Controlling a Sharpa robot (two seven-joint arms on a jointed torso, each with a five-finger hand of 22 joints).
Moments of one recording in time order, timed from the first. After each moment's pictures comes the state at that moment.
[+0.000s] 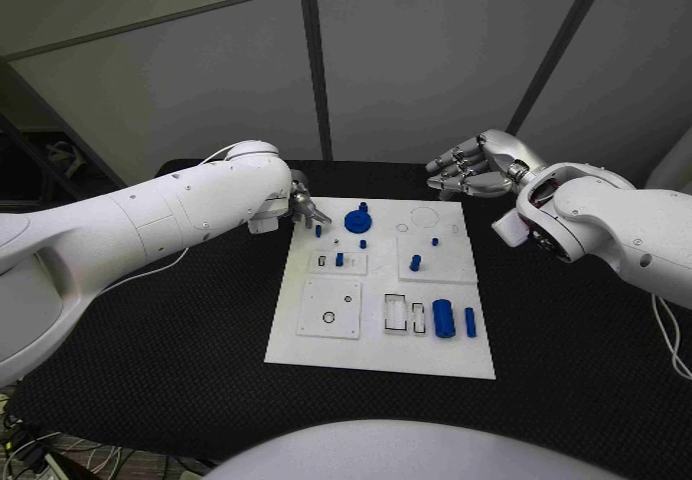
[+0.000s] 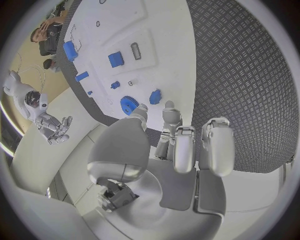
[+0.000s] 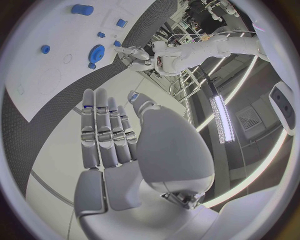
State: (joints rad) left arm 1.24 -0.53 0.02 1.01 -1.16 0.23 -0.57; left_hand 1.08 -0.01 0.02 0.19 0.16 0.94 0.08 0.40 0.66 1.22 0.01 1.00 0.93 1.47 -0.06 1.54 1.31 0.08 1.47 0.05 1.41 1.31; right arm 1.26 -0.75 0.00 1.40 -0.80 -0.28 0.10; right_hand 1.43 -0.13 0.25 0.15 0.32 0.96 0.20 0.07 0.07 1.19 0.13 0.07 0.09 1.30 0.06 0.09 0.40 0.18 1.08 0.17 0.32 0.19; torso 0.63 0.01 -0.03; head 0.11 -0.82
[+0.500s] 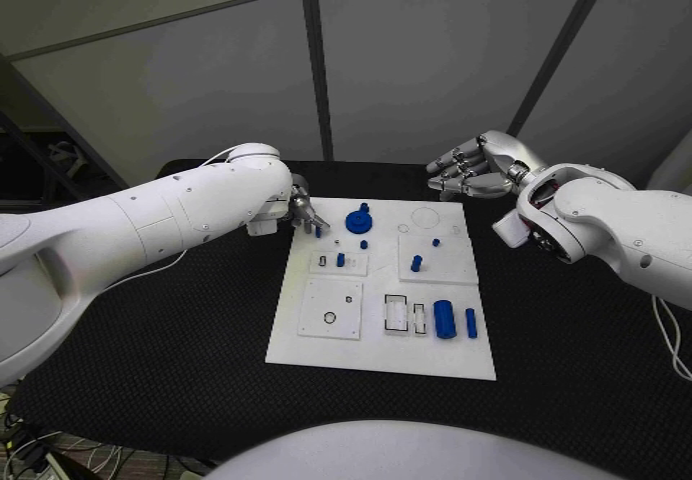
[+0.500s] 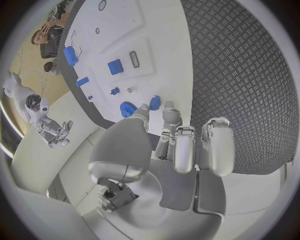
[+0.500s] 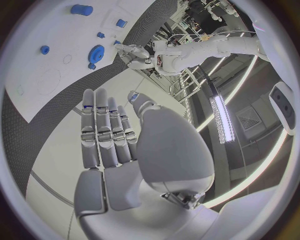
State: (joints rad) left arm 1.24 -0.54 0.02 1.02 -1.16 0.26 -0.57; left_hand 1.11 0.00 0.01 0.19 0.16 0.95 0.07 0.40 0.66 1.22 0.01 1.00 0.93 1.47 -0.06 1.54 1.31 0.08 1.47 0.05 1.41 1.31; right arm 1.26 -0.75 0.00 1.39 -0.80 -0.28 0.09; right_hand 1.43 -0.13 0.25 0.15 0.32 0.96 0.20 0.07 0.07 1.18 0.14 0.07 0.09 1.30 0.06 0.09 0.40 0.18 1.08 0.17 0.32 0.19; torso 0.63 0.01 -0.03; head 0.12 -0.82
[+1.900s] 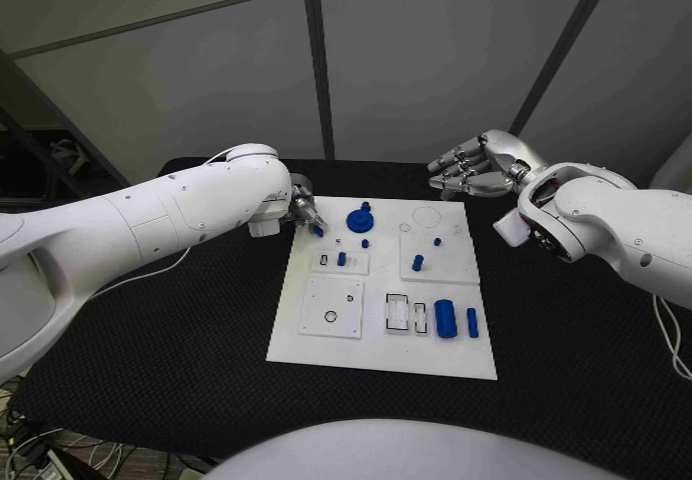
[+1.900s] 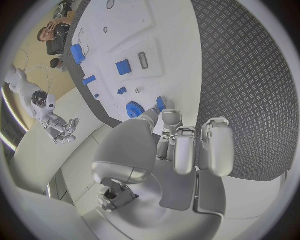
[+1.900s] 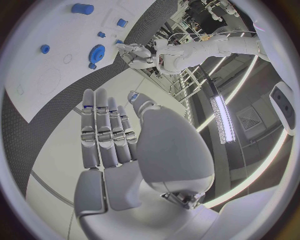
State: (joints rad) left arm 1.24 -0.56 0.01 1.05 -1.11 0.24 -0.54; left_hand 1.26 0.08 0.24 0.06 0.09 0.94 0.06 0.46 0.69 1.24 -0.01 1.01 0.93 1.46 -0.07 1.54 1.31 0.08 1.47 0.04 1.41 1.31; right arm 1.26 -0.74 0.00 1.38 -0.80 -0.28 0.09; right_hand 1.43 -0.13 0.25 0.15 0.32 0.96 0.20 0.07 0.07 1.18 0.14 0.07 0.09 1.30 0.06 0.09 0.40 0.18 1.08 0.17 0.32 0.19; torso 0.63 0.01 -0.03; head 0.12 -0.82
